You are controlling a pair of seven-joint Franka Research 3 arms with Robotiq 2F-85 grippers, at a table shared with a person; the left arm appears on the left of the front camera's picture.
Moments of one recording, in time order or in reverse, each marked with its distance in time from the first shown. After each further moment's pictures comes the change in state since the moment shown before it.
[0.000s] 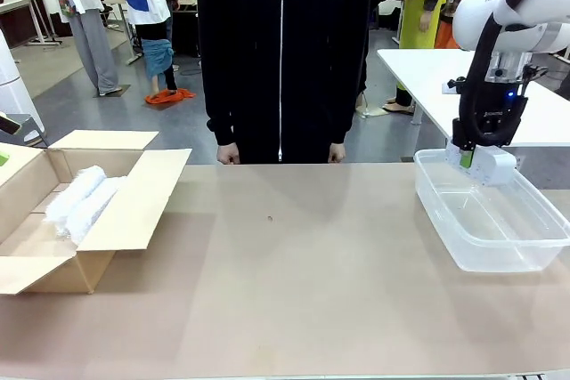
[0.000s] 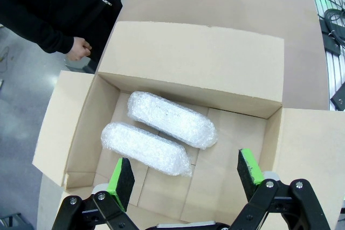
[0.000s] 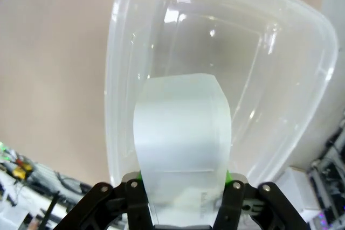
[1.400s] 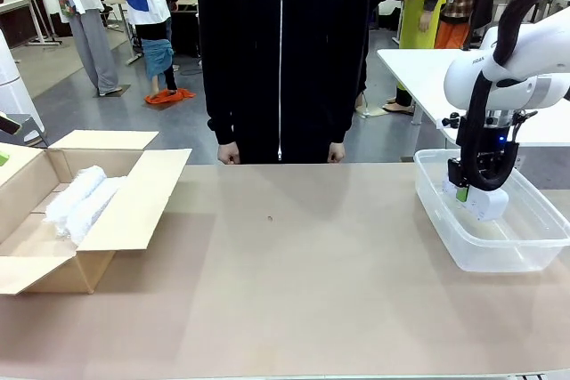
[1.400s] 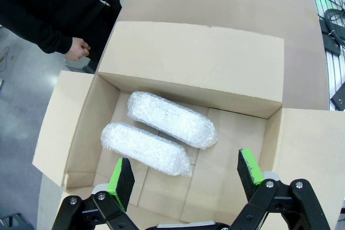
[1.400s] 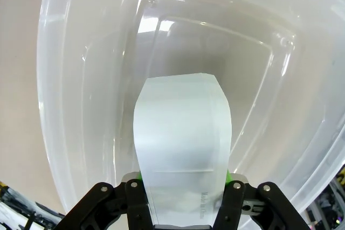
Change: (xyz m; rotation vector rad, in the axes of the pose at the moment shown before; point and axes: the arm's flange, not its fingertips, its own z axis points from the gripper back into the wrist) left arm 0.000 0.000 0.000 0.000 0.000 0.000; right arm -0.002 -0.006 -0.082 -0.073 -0.047 0.043
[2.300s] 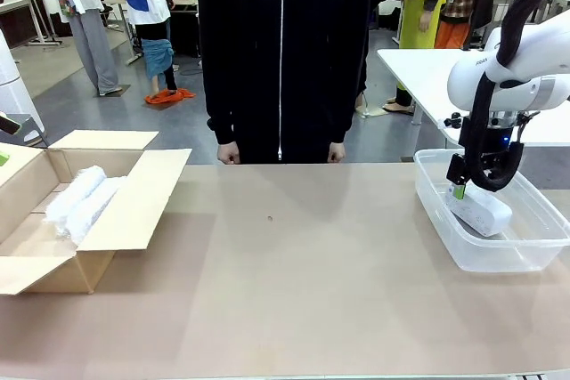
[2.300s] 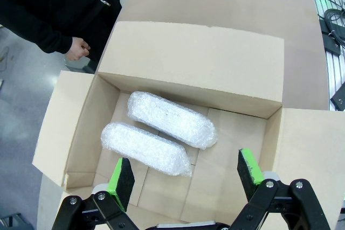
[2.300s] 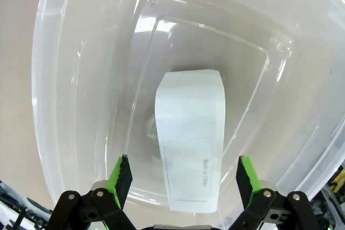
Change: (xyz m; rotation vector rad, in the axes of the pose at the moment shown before) left arm 0.000 0.000 0.000 0.000 0.000 0.000; right arm -0.002 -0.007 -0.001 -0.005 -0.014 0.046
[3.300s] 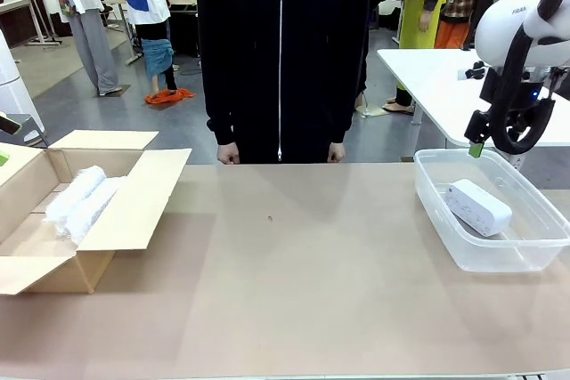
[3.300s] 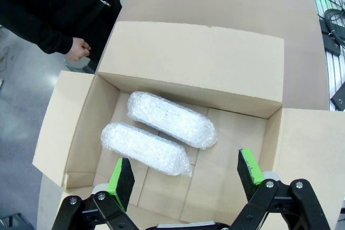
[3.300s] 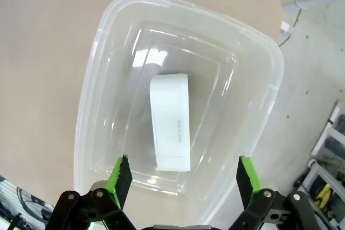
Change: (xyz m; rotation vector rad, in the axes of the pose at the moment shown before) left arm 0.000 0.000 0.000 0.000 0.000 0.000; right arm -0.028 -0.006 0.101 -0.068 -0.176 0.016
